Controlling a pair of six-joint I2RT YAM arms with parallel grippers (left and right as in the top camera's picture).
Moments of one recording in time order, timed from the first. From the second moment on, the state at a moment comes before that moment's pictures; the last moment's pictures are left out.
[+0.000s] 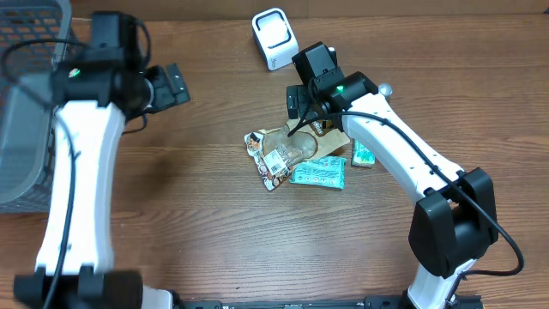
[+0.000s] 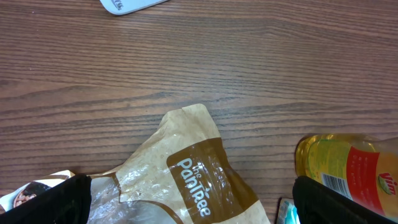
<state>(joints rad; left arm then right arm) 0.00 1.61 1.76 -1.22 0.00 -0.39 0.49 1.92 1.62 -0.78 0.25 0.36</state>
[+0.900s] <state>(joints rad) 0.00 1.55 1.67 -1.28 0.01 -0.39 0.49 1.92 1.62 -0.78 0.26 0.36</state>
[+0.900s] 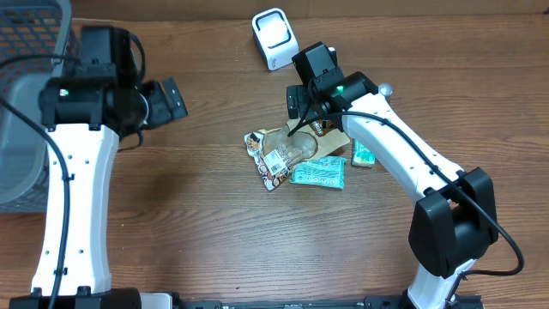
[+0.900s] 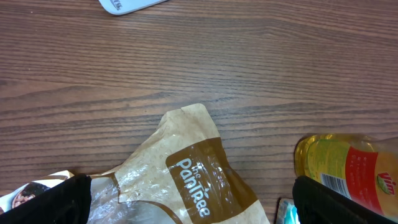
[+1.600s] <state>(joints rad) 0.00 1.21 0.69 -0.44 0.02 -0.39 0.49 1.92 1.62 -0.78 0.26 0.36</state>
